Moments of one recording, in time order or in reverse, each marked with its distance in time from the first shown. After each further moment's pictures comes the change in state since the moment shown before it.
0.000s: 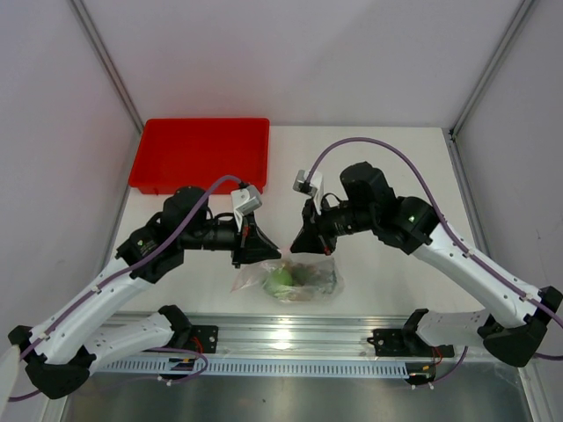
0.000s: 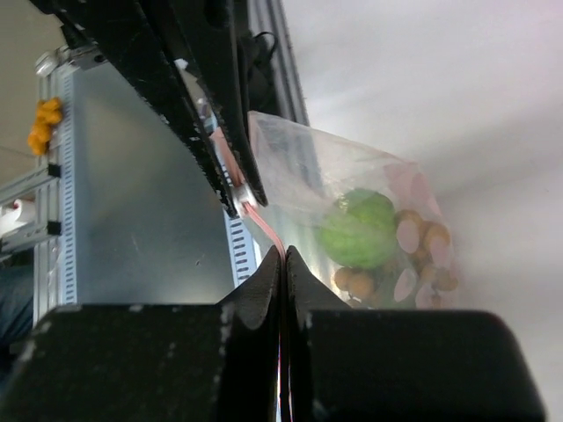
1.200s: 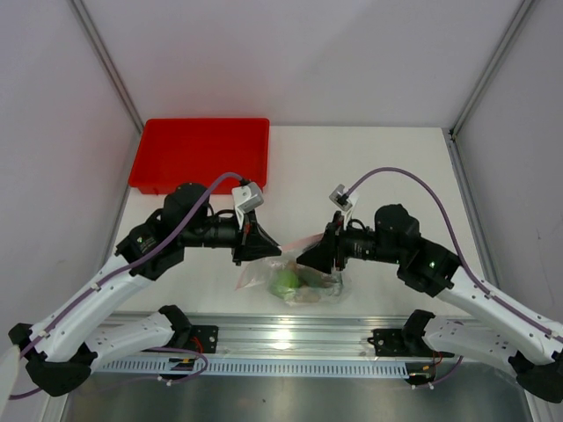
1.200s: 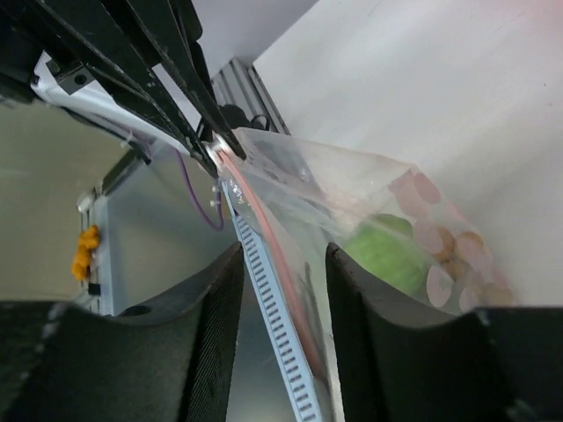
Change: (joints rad) left arm 0.000 0.023 0.043 -0.030 -0.035 0.028; right arm 0.043 -0.374 -0.495 0.473 0.264 0.452
